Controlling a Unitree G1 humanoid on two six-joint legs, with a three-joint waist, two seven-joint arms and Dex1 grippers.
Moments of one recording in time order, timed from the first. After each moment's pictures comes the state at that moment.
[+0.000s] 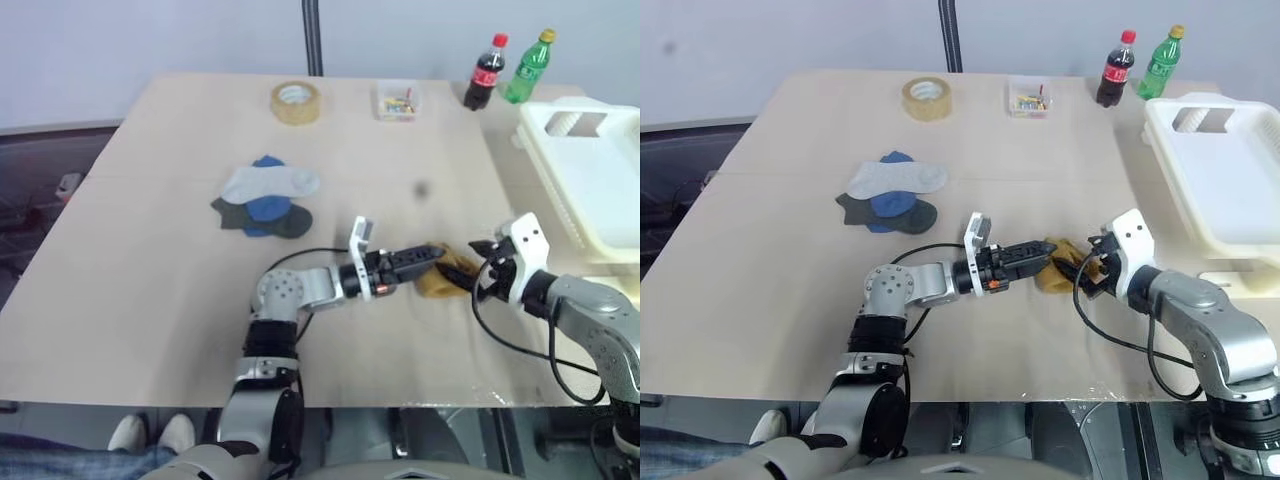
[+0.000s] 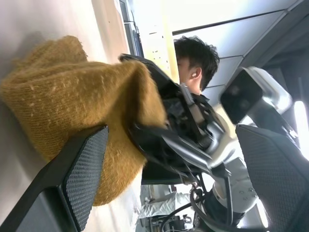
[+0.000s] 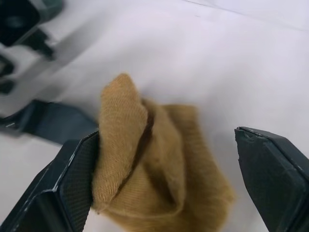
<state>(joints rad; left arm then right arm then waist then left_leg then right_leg) -0.58 -0.06 0.16 0.26 -0.98 1.28 -0.48 -0.18 -0.60 -0.14 -0.47 0.55 0.94 0.46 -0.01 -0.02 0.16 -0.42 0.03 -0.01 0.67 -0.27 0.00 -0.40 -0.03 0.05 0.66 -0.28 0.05</state>
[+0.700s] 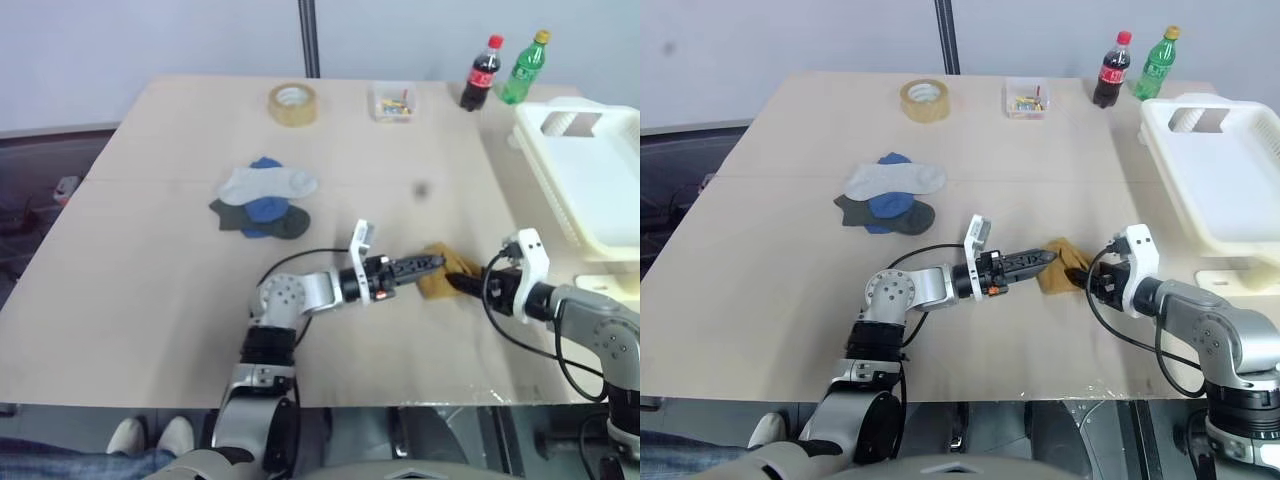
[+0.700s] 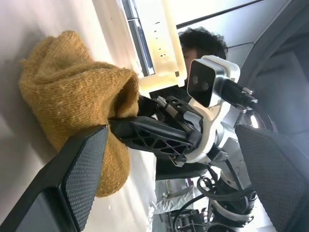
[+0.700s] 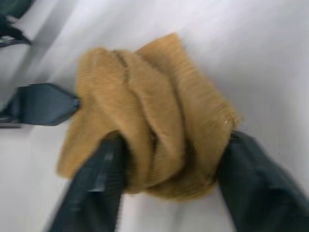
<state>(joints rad) -0.55 -0.03 0.07 0.21 -0.91 1.21 -0.54 -0.19 -0.54 -0.21 -0.35 0.71 1.18 0.48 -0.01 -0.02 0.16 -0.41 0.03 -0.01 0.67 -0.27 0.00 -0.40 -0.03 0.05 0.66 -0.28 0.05</state>
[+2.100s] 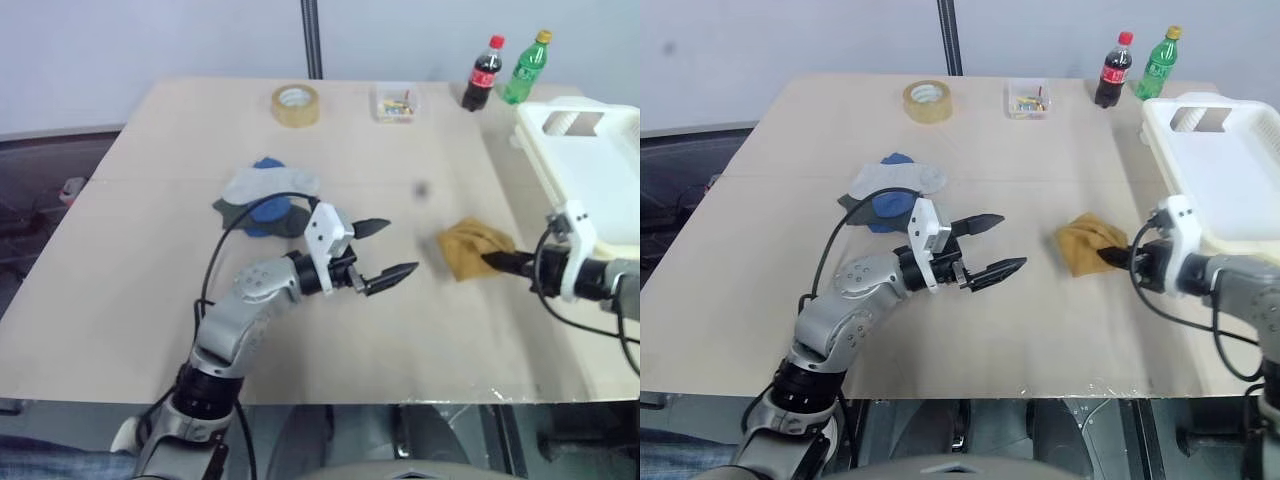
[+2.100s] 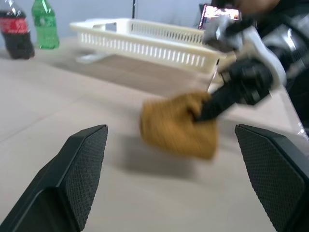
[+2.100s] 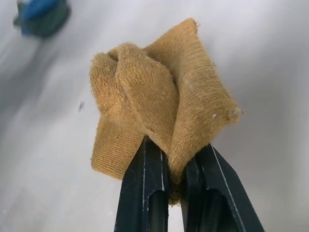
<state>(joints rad) -0.35 0.31 -0.20 -0.36 -0.46 0.45 -0.74 -0.30 -0.82 -0.34 -0.31 0.84 1.25 0.60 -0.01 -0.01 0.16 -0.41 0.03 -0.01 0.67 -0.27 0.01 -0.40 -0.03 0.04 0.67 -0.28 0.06</state>
